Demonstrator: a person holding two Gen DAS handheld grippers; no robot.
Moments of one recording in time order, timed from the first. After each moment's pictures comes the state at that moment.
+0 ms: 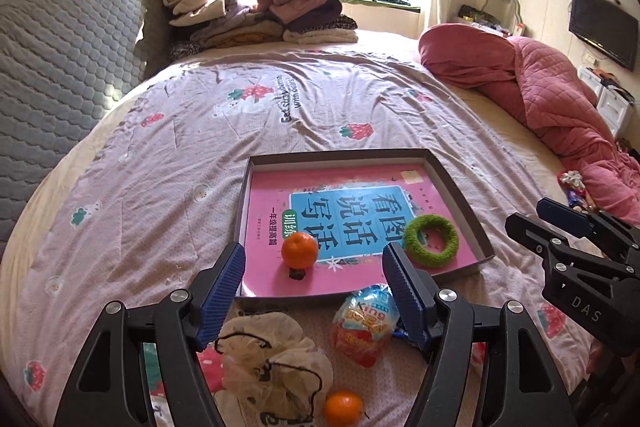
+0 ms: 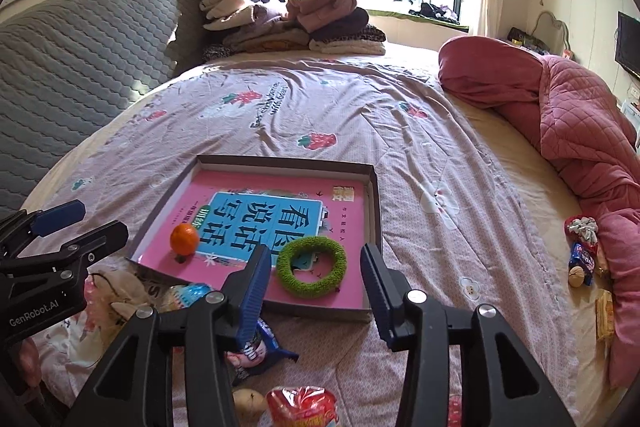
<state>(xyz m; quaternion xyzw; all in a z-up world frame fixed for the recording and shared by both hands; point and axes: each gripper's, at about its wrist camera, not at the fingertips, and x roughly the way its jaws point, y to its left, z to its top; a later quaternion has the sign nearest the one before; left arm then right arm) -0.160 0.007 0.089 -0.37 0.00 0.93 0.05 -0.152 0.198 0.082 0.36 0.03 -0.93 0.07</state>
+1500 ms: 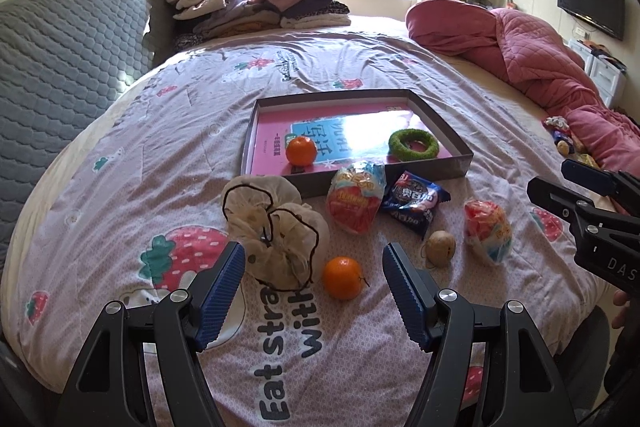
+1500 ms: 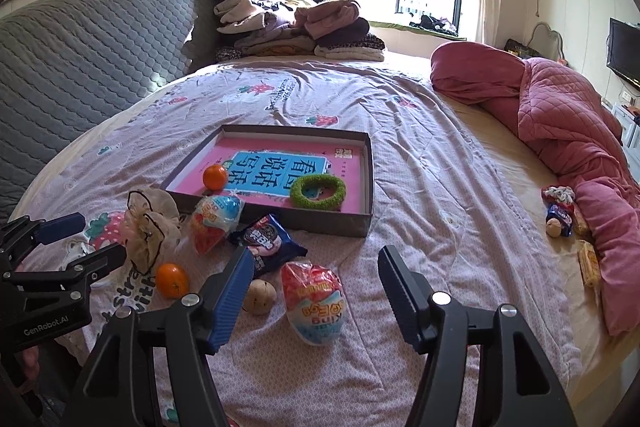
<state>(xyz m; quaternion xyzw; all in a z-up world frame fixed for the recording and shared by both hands) -0.041 0.007 0.042 -0.38 0.03 0.92 0.04 -0.043 0.209 0.055 0.35 0.04 -0.93 0.07</state>
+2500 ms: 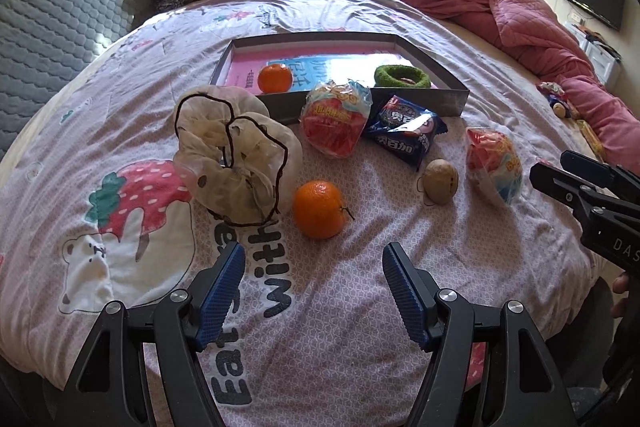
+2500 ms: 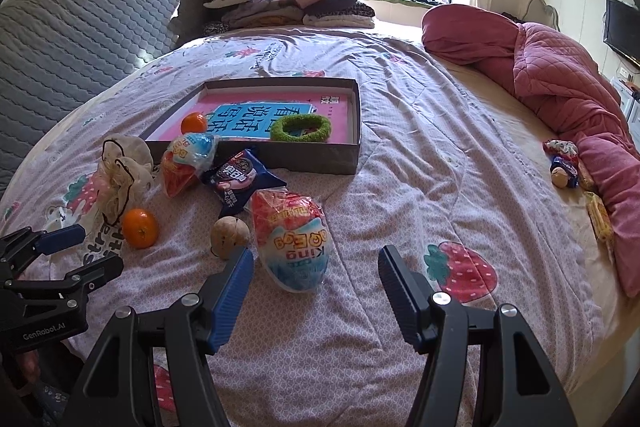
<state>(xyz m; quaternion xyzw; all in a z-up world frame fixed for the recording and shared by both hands) -0.039 0.016 -0.023 -0.43 0.01 0.90 0.07 -0.037 0.227 0.004 0.39 0.03 -0.92 0.06</state>
